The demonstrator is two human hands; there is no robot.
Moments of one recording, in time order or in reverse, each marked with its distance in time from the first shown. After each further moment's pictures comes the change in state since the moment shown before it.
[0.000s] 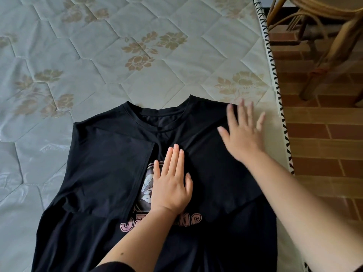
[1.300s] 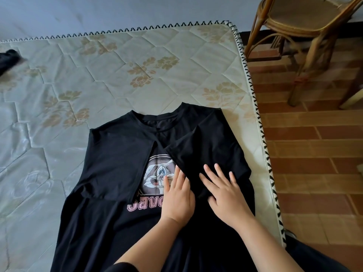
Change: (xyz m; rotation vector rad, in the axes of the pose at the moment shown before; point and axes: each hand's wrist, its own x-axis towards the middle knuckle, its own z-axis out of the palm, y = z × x) left_hand -0.061 0.031 -0.006 -0.134 -0.064 0.073; right_hand -0.167 -0.014 0.041 0.276 -0.068 -0.339
